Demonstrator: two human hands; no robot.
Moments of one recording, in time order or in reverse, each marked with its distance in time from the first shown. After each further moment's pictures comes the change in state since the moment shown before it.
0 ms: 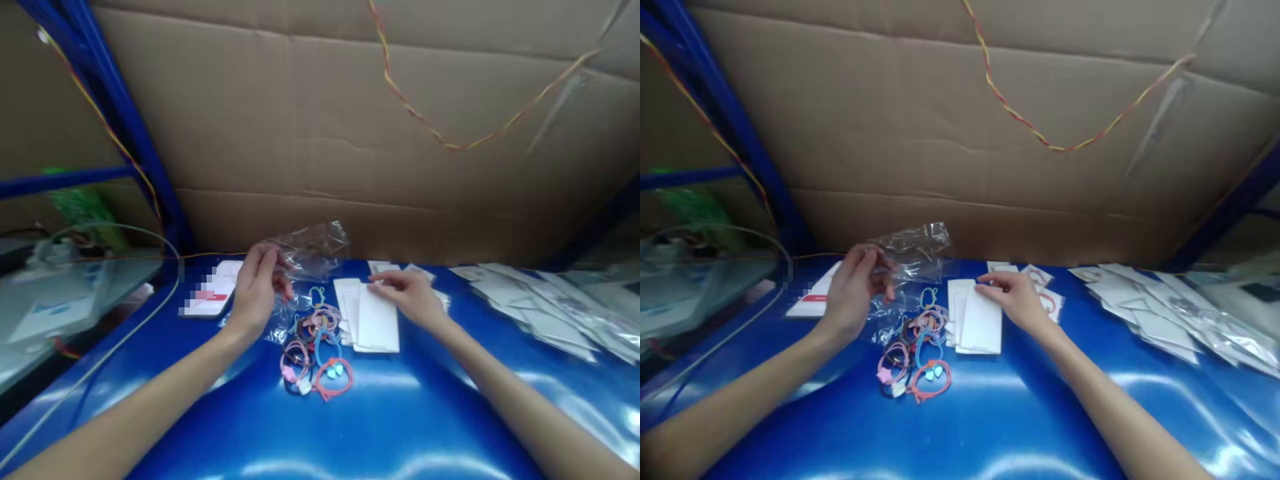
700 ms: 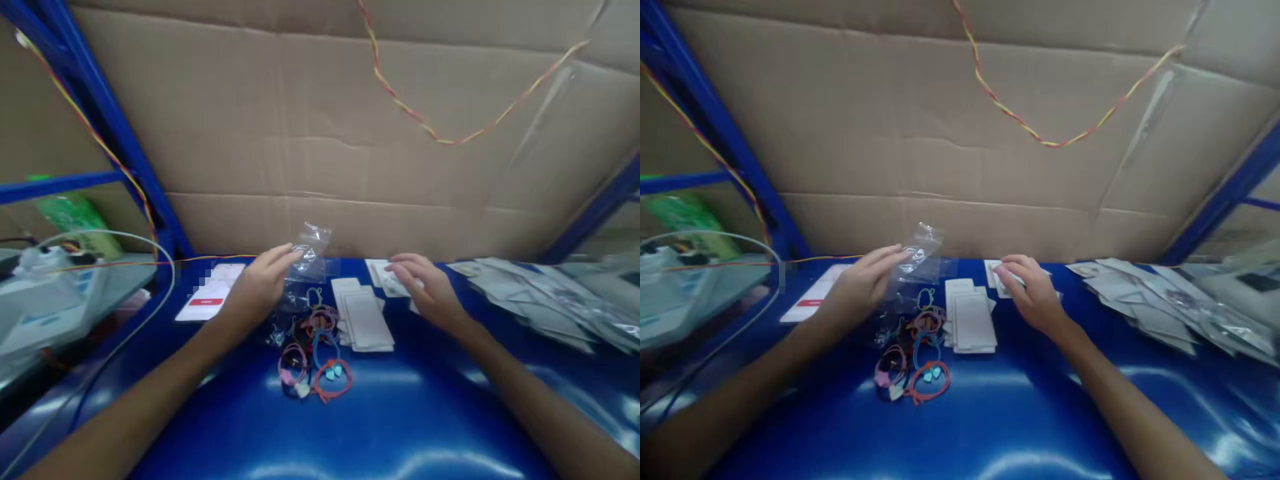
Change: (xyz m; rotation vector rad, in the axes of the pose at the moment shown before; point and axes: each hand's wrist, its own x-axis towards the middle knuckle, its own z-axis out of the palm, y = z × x) left_hand 0.025 -0.015 -0.030 1.097 -0.346 0.550; right_hand -0.007 0.006 -0.031 -0.253 0.107 -0.217
